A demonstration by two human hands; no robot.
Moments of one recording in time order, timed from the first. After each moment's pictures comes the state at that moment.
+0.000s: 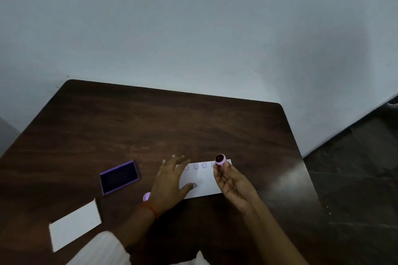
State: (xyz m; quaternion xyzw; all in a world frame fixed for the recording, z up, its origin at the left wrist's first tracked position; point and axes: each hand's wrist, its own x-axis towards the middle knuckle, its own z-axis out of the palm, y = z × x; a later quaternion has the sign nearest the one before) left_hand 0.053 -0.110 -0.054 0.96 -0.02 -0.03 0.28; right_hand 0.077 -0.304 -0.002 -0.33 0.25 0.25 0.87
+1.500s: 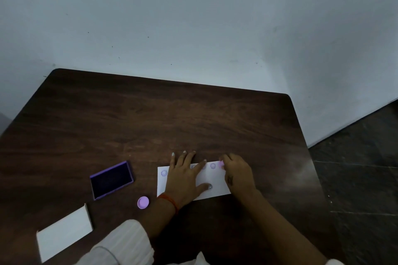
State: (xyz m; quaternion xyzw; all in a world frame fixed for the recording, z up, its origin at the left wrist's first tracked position) left_hand 0.092 -0.147 -0.075 0.98 -0.06 -0.12 0.15; right_hand 0.125 -0.310 -0.031 -0.97 -0.13 0.12 0.13
